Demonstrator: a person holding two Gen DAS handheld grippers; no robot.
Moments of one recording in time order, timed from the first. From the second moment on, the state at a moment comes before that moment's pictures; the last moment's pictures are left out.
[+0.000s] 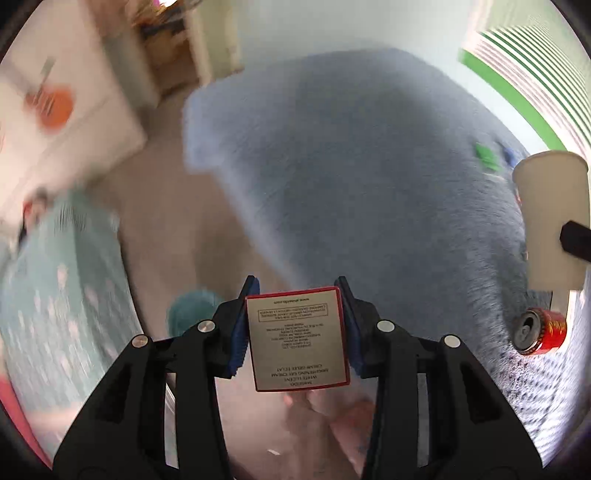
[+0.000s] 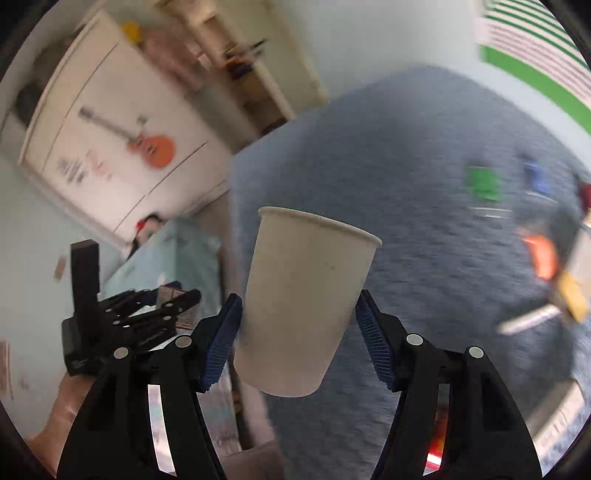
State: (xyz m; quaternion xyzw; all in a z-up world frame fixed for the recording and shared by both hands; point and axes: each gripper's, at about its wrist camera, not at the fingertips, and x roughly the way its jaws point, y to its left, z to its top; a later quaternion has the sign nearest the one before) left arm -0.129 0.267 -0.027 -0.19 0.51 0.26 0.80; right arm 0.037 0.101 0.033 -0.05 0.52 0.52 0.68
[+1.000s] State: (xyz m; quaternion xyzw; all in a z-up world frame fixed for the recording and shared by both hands) left arm -0.335 0.521 -0.209 -0.39 0.53 0.36 0.66; right arm -0.143 0.491 -0.140 -0.24 0.65 0.57 0.44
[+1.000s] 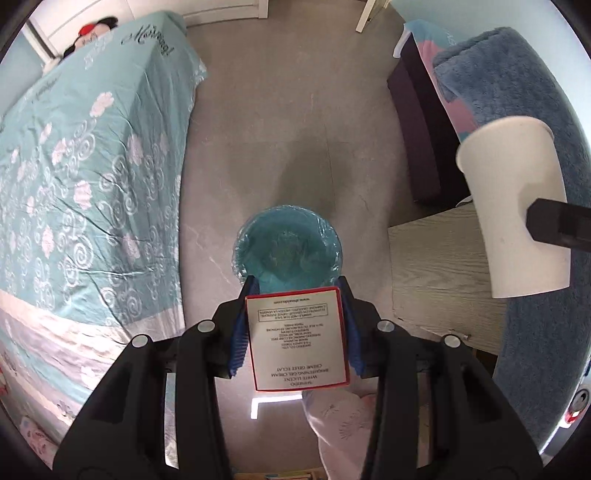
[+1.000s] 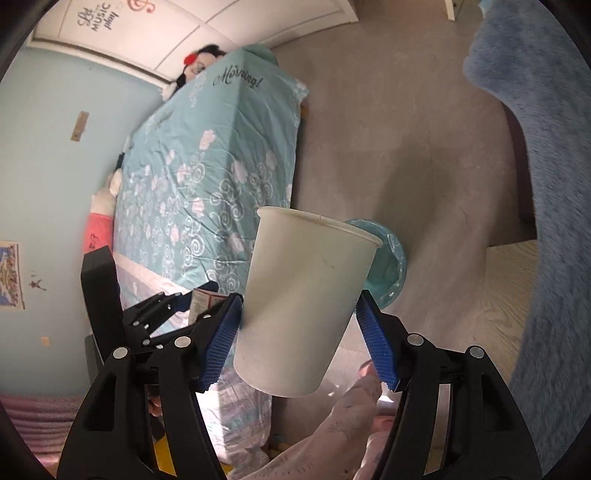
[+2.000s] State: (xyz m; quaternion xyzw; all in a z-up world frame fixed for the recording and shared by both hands) left arm -0.344 0.517 -0.235 -0.40 0.53 0.38 0.64; right arm -0.139 0.507 -0.167 -0.23 0.67 0.55 0.44
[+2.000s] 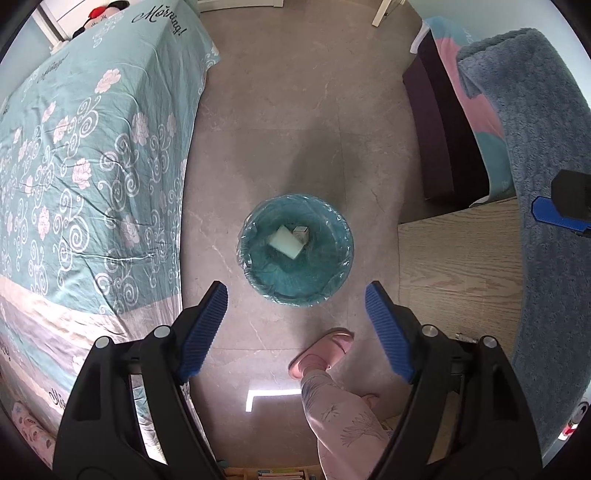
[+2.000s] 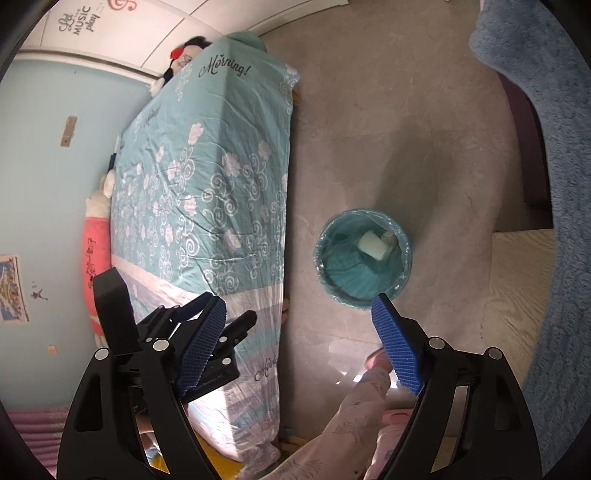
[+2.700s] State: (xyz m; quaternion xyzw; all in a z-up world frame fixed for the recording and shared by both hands) left arm -0.255 0.471 -0.107 -0.29 0.51 0.33 0.74; right arm -0.029 0.368 -0.024 -0.12 0.56 0.57 0.59
